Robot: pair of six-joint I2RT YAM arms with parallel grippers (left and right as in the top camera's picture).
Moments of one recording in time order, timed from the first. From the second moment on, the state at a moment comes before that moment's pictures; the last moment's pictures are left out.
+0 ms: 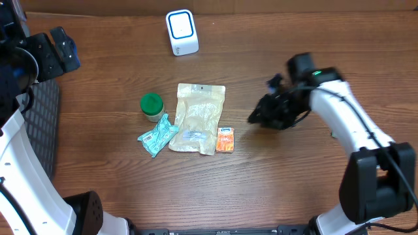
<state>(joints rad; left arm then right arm) 0.20 1.69 2.58 -1.69 -0.05 -0.17 0.19 1.76 1.29 -1.03 -0.57 0.28</state>
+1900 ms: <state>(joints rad) 0.20 1.69 2.58 -1.69 -0.05 -0.17 0.26 1.80 1.13 -0.80 -0.51 0.22</state>
